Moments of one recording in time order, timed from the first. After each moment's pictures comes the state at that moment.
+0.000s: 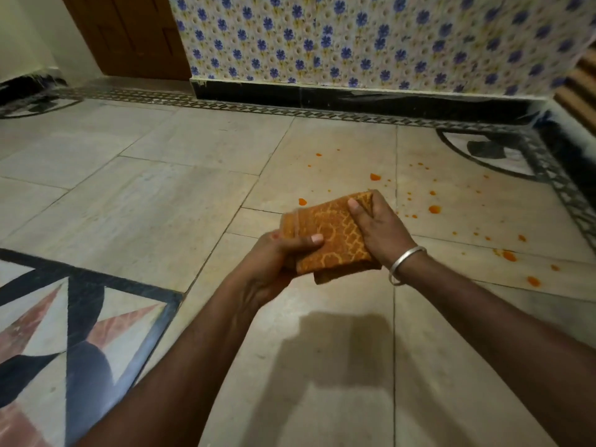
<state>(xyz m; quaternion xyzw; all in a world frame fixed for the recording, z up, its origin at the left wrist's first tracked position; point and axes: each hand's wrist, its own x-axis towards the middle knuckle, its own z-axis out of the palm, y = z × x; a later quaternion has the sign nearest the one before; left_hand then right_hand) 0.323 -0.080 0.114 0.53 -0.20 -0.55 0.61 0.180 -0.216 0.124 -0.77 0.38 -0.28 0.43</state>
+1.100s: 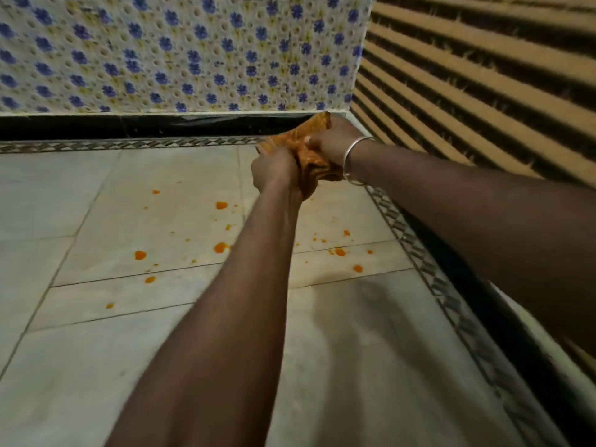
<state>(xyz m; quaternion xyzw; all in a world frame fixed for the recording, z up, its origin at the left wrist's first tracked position) 0.117 -0.355 0.240 0.56 -0.12 -0.47 0.67 0.028 -0.396 0.279 -0.64 0.57 -0.32 0.40</state>
